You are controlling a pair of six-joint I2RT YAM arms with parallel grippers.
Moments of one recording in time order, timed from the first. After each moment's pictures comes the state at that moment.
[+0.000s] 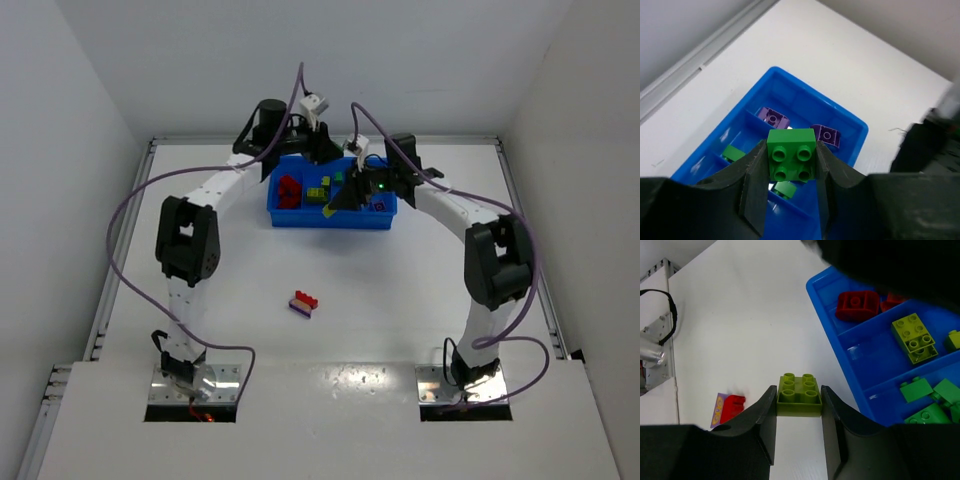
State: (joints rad) left arm -0.35 2.10 1.84 -0.01 0.74 -0.04; right arm 0.33 1.88 1.37 -0.13 -0.91 -0.15
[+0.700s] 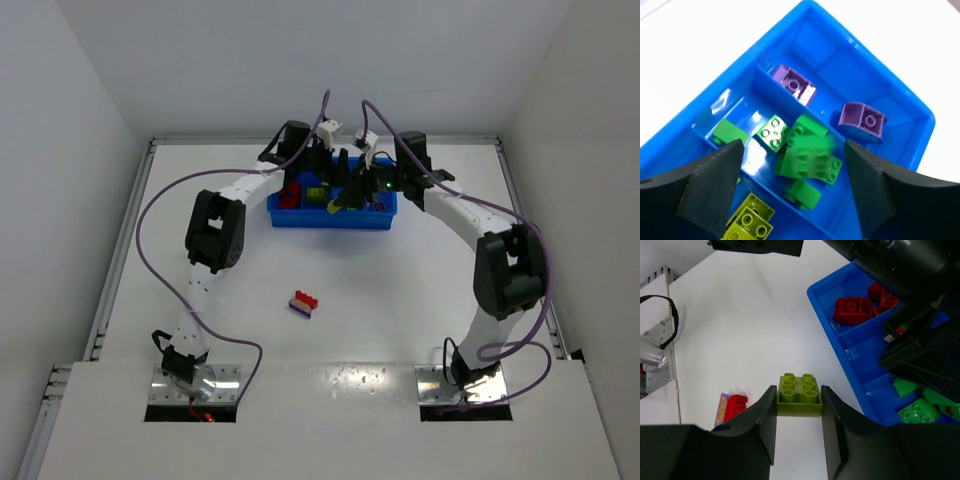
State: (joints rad) left arm -0.40 2.39 2.00 -0.10 0.61 -0.03; right arm 0.31 1.79 1.32 -0.11 -0.90 -0.14
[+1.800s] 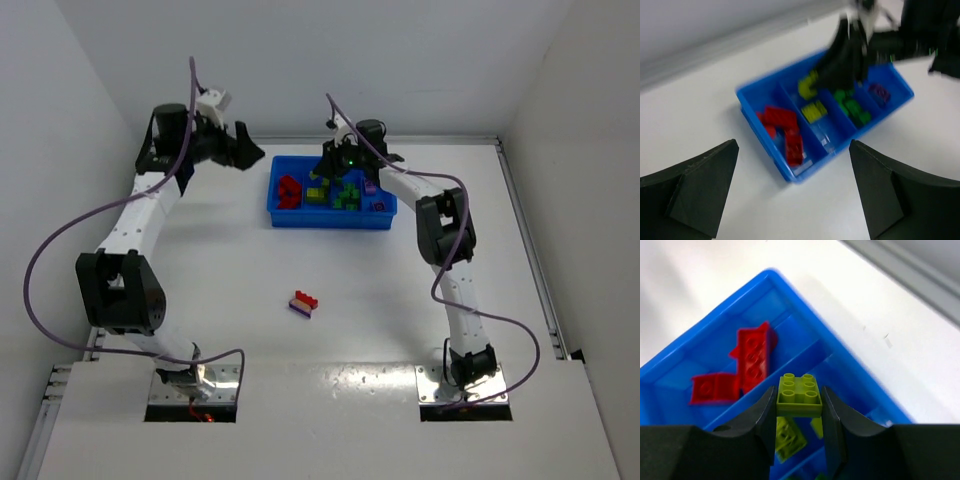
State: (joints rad) left arm -0.02 1.62 1.51 -0.20 0.63 0.00; right arm 0.35 2.41 1.91 0.03 -0.59 -0.06
